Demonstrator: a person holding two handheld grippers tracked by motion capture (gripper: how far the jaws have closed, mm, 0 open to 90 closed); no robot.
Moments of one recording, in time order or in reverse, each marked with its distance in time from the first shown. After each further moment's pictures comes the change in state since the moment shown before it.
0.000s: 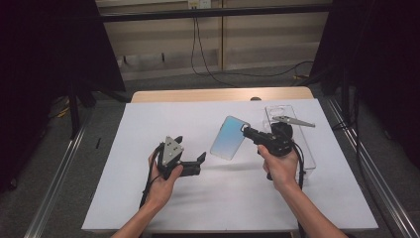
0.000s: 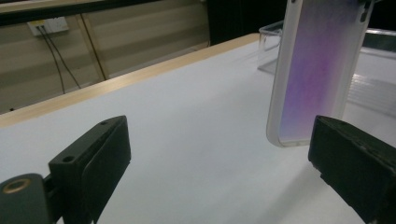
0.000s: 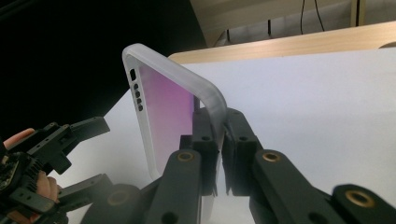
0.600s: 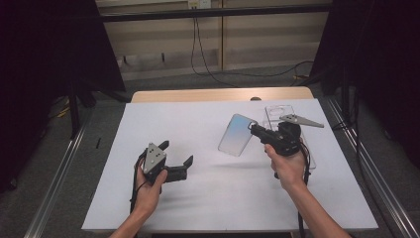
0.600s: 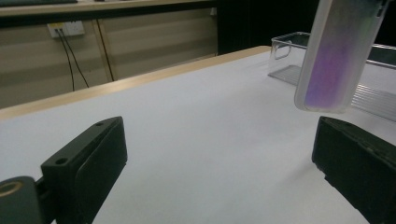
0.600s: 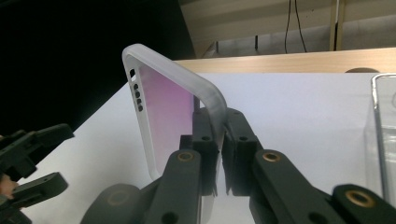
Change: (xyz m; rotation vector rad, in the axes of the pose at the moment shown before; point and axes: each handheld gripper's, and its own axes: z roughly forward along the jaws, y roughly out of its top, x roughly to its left) left arm 0.016 -0.016 -0.032 -0.044 0.027 -0.038; right arm -0.006 0.006 -0.015 -0.039 -0.048 -0.071
